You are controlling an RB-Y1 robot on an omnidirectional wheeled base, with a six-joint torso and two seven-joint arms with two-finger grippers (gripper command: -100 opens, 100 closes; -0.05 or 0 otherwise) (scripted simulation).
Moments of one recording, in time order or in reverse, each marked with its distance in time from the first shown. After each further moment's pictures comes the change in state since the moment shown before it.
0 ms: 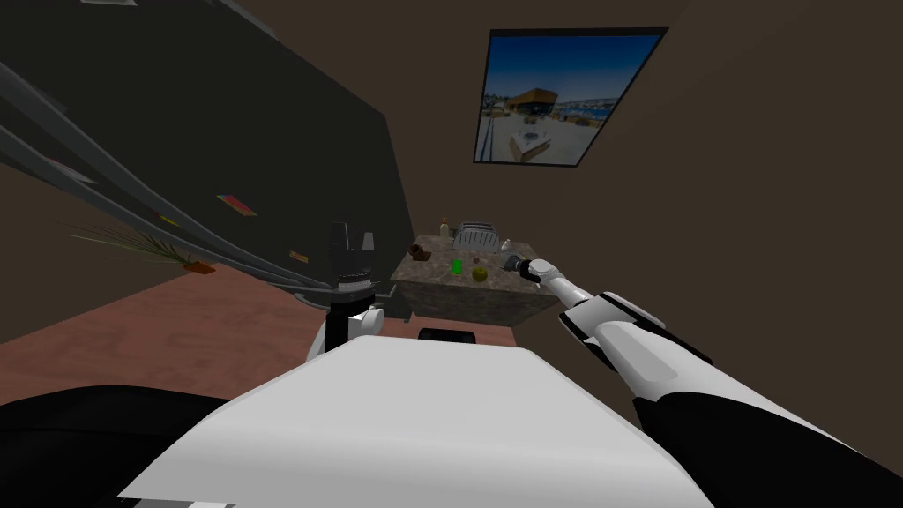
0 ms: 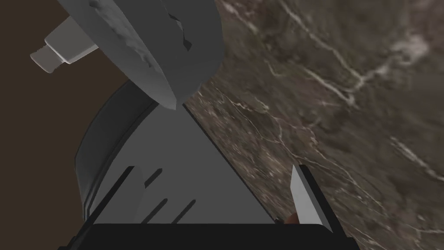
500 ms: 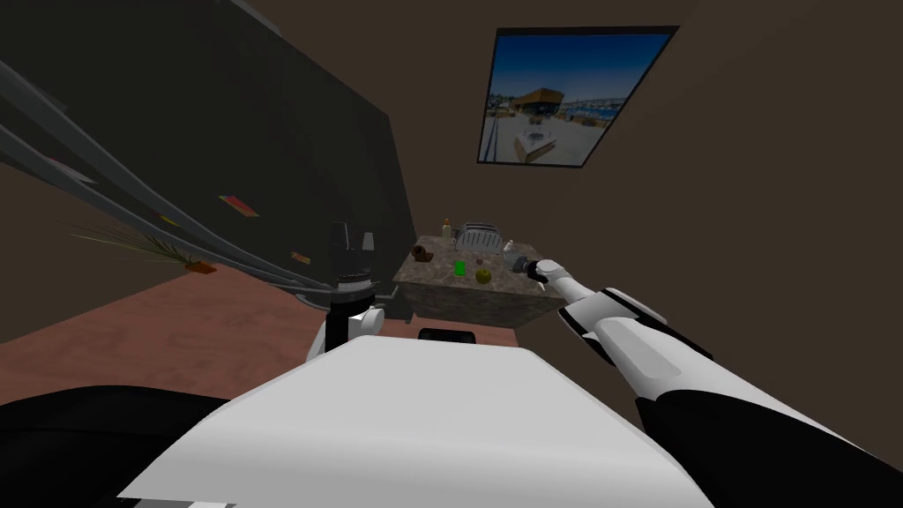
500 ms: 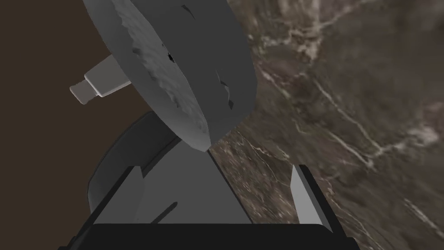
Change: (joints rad) left arm 0.000 0.000 0.000 0.000 0.000 0.000 0.000; right arm -0.042 -0.005 -0.017 0.164 0.018 -0.004 0.108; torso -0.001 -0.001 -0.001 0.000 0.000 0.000
